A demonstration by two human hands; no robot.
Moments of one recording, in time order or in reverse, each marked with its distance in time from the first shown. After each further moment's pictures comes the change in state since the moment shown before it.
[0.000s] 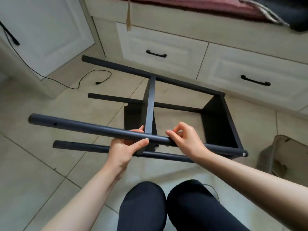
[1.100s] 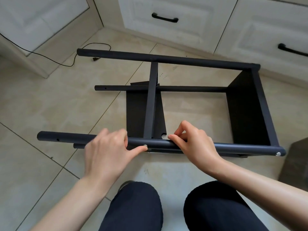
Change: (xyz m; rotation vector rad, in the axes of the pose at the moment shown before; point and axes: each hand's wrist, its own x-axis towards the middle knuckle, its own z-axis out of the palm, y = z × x) left_hand 0.003 -0.005 -0.026 1.528 0.199 0.448; right_hand 0.003 0.032 0.035 -0.272 -0.070 -0.017
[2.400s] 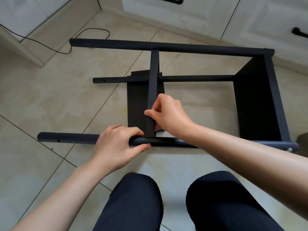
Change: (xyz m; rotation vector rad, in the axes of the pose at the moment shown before) left_hand 0.003 -0.018 0.025 -0.293 -0.205 0.170; right_hand 0.060 -0.062 0.028 0.254 -0.103 0.020
